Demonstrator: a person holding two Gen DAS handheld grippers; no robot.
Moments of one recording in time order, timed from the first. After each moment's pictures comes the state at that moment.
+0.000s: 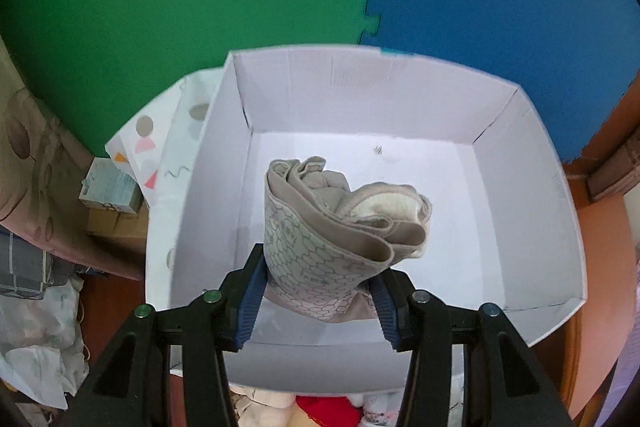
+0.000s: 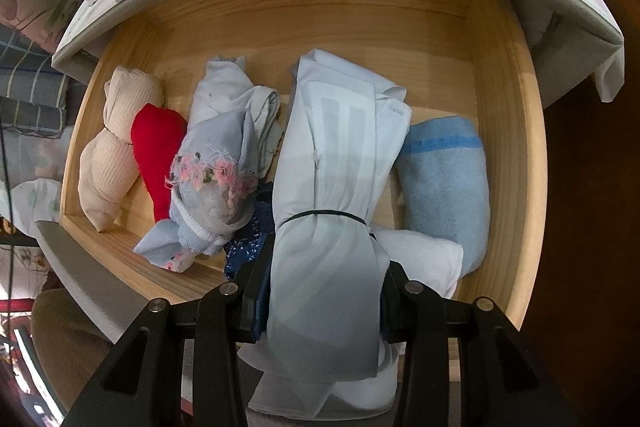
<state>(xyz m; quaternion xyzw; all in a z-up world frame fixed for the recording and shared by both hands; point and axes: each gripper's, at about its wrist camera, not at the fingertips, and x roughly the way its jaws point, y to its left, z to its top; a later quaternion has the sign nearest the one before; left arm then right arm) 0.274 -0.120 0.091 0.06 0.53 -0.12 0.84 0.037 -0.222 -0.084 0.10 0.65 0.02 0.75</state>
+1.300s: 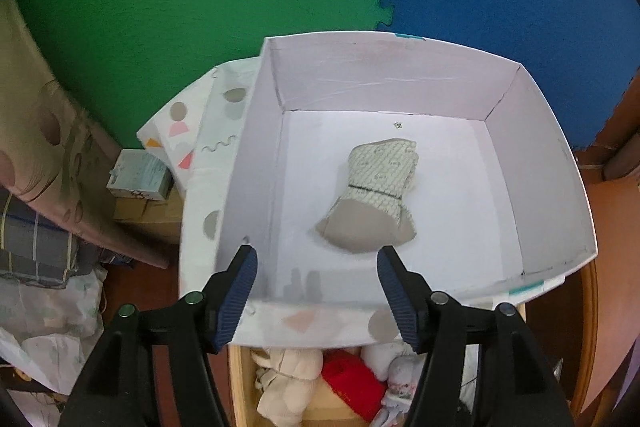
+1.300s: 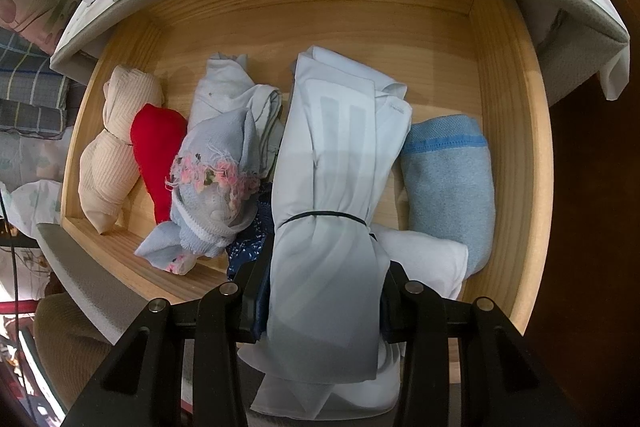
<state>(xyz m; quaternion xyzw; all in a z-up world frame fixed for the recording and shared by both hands) 0.231 -0.096 0.105 0.08 0.52 -0.09 0.84 0.040 -0.217 -0.085 0.10 0.65 0.02 0.75</state>
